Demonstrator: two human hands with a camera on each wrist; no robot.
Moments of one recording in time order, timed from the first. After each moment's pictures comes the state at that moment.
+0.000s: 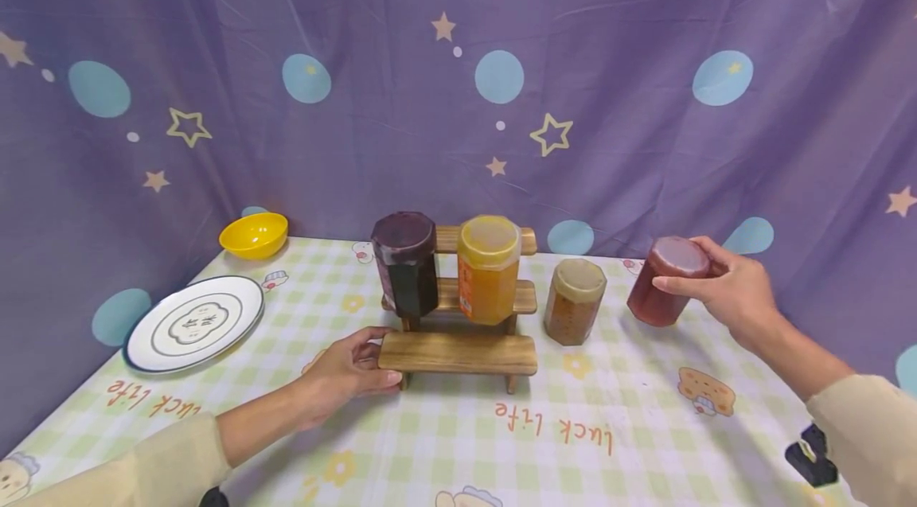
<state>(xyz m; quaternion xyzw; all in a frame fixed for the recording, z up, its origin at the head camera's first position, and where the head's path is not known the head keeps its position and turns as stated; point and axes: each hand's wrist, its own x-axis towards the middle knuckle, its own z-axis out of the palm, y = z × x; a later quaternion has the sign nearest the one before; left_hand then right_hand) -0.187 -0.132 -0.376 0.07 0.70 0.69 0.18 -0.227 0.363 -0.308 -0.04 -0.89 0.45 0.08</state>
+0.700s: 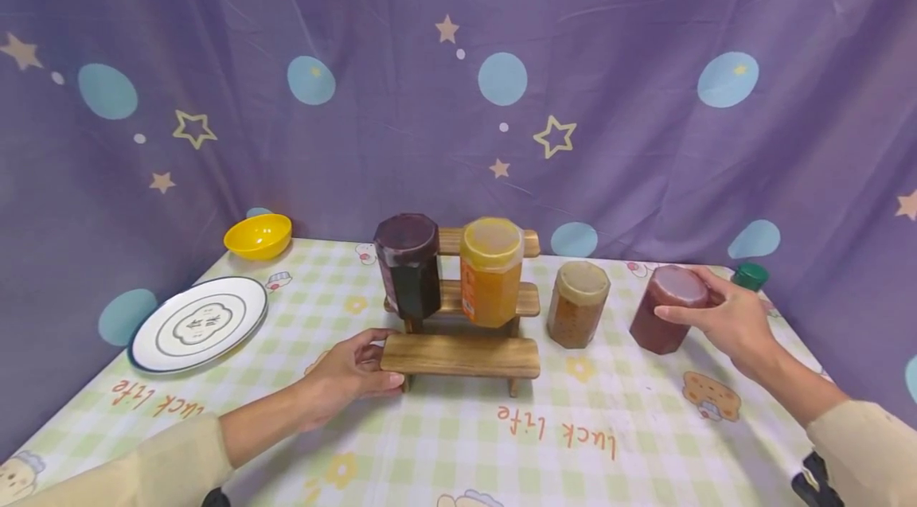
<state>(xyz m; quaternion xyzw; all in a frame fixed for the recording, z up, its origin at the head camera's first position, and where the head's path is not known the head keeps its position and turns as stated) -0.187 -0.133 -0.377 0.07 0.69 0.69 0.19 -0.222 0.371 -0.345 0.00 -0.90 0.43 0.07</state>
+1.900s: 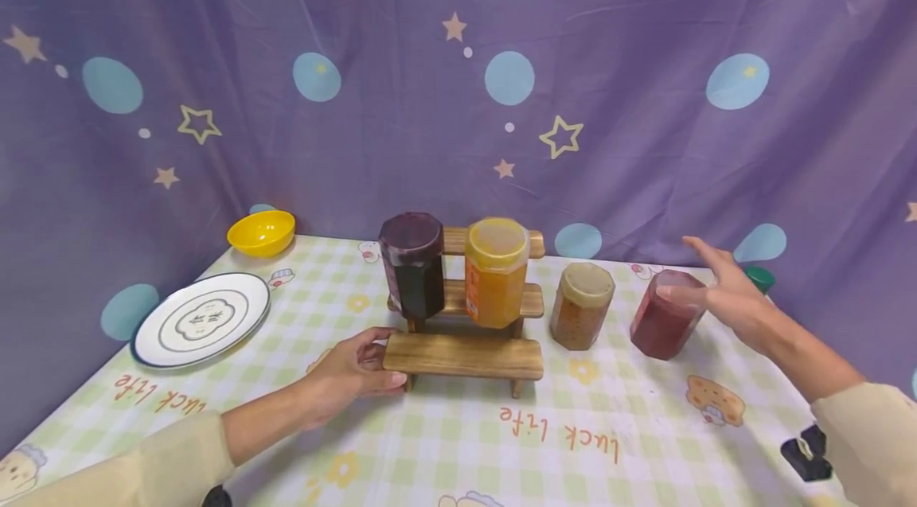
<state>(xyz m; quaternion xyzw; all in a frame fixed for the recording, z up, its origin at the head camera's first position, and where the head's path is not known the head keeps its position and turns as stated) -0.186 -0.134 -0.375 0.07 0.69 0.70 0.19 -0.236 0.359 -0.304 0.07 -0.90 0.42 -0.06</state>
